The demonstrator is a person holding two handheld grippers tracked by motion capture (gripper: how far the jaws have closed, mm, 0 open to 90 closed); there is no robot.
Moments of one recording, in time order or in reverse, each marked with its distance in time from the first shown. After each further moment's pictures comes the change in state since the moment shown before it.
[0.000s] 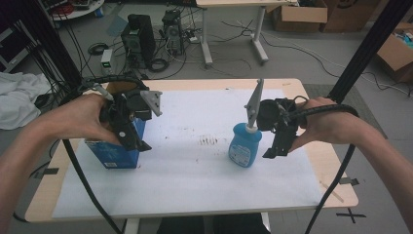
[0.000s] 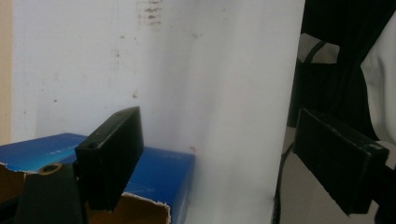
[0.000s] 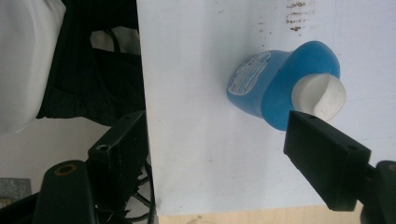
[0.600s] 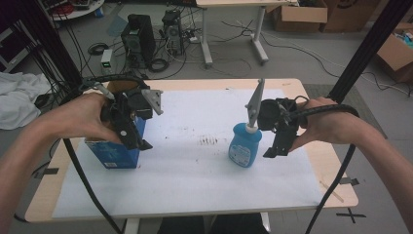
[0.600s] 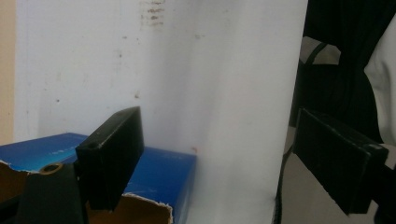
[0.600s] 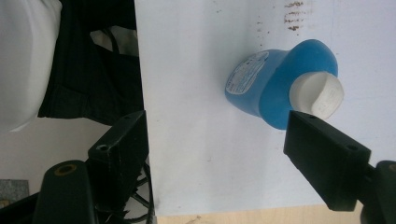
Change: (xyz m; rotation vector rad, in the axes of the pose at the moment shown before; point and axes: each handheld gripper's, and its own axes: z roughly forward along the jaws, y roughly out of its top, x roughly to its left) left arm 0.002 0.002 0.000 0.003 0.000 -0.010; right arm -0.001 -0.002 0.001 -0.002 -0.003 -0.002
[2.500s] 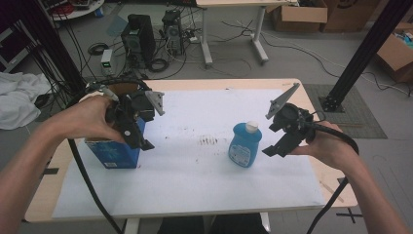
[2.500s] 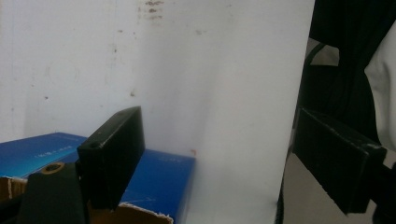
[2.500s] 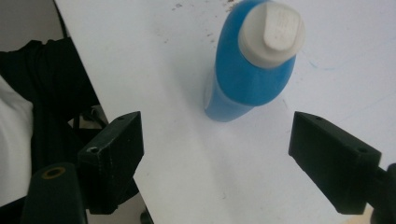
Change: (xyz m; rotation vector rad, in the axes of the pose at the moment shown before) left arm 0.010 -0.004 0.018 0.004 -0.023 -0.018; right arm -0.009 -0.060 0.045 -0.272 -0.090 0.416
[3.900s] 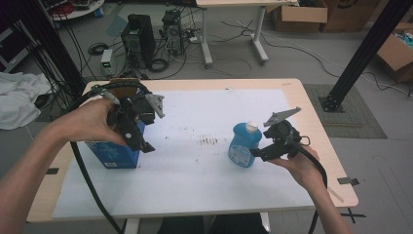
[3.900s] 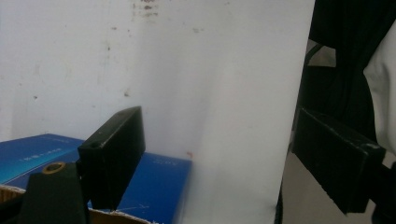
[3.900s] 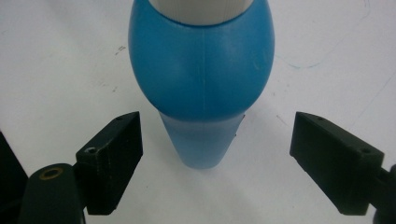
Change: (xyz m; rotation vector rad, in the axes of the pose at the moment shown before) left arm 0.001 -0.004 0.011 -0.004 -0.017 -0.009; right arm -0.007 -0.037 0.076 -0.250 -0.107 0.264
